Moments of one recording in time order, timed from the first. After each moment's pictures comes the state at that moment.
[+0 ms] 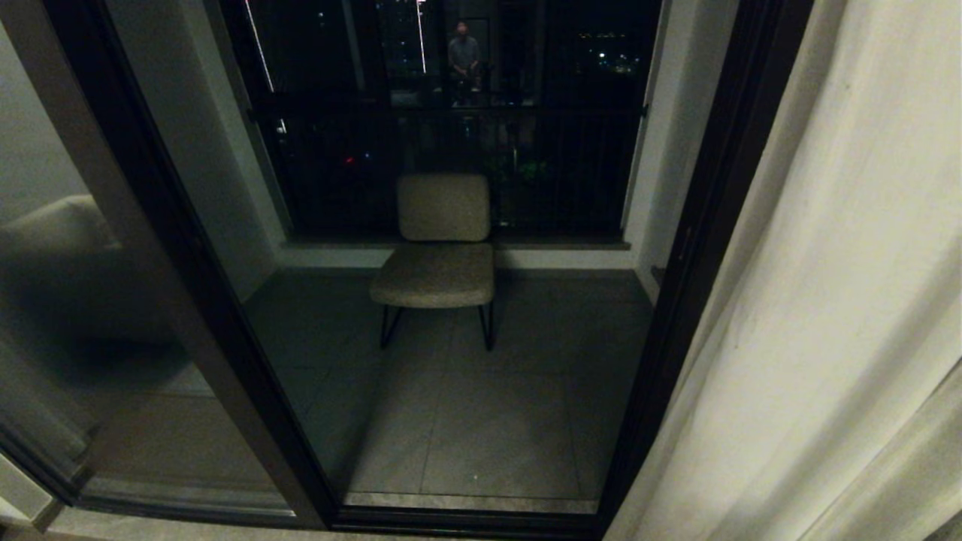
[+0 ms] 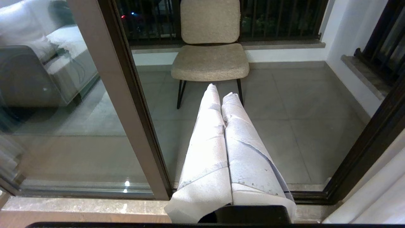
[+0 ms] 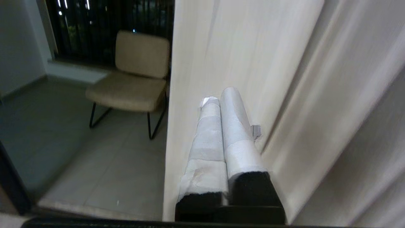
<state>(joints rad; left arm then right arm) 0.00 0.00 0.00 0.00 0.00 0.03 0.01 0.34 -0.52 0.03 0.06 -0.15</state>
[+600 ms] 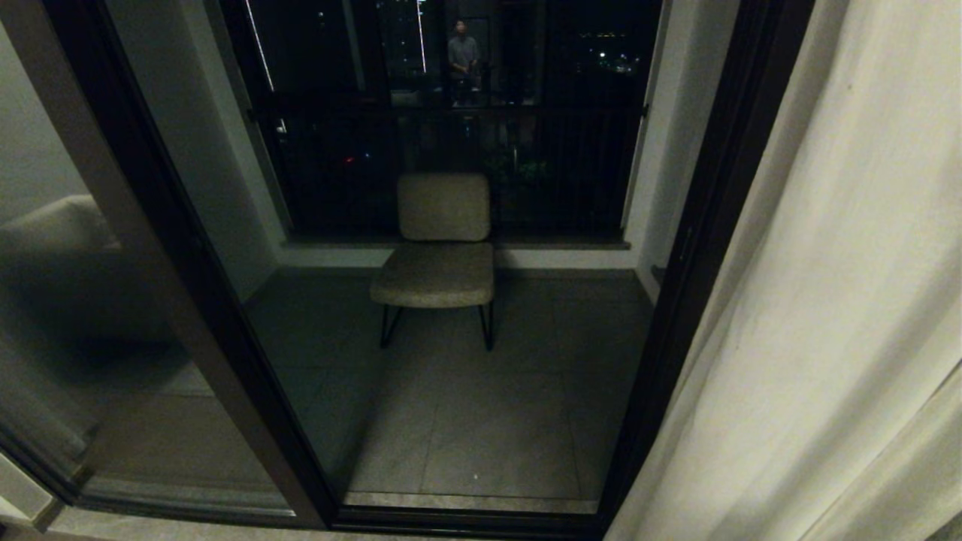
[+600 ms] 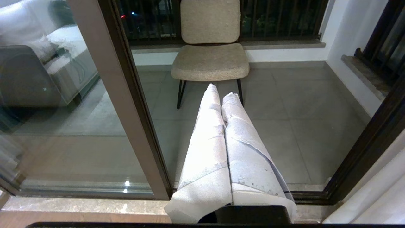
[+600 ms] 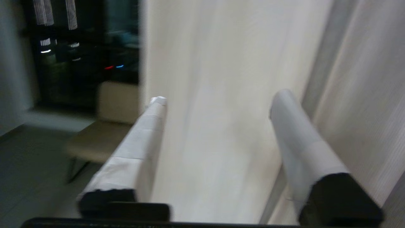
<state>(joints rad) 0.00 0.00 0.00 0.00 0.00 0.03 -0.07 0.83 -0.90 -0.26 0.04 -0.13</state>
